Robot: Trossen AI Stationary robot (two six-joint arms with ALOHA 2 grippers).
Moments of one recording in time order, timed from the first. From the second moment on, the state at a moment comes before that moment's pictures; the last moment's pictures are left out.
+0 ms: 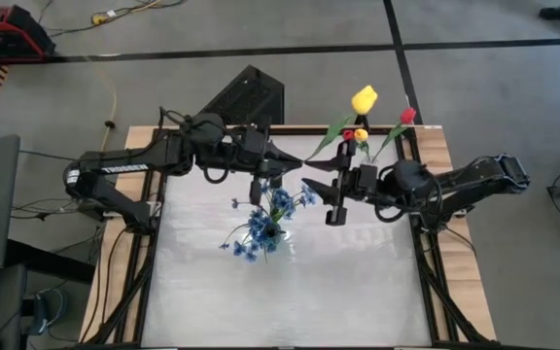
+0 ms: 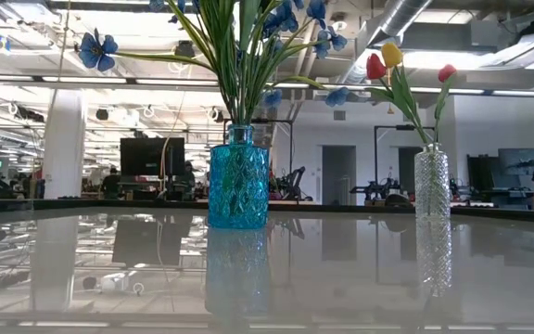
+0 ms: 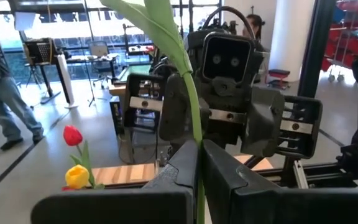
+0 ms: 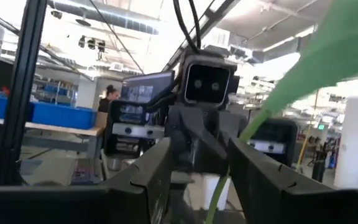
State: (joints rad) left arm 0.08 1.47 1.59 -0.09 0.15 0.05; right arm 0.18 1.24 1.01 0.67 0.30 -0.28
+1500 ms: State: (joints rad) left arm 0.09 1.40 1.58 -0.22 0.02 0.19; right arm 0.17 1.17 1.01 0.60 0.36 -0.27
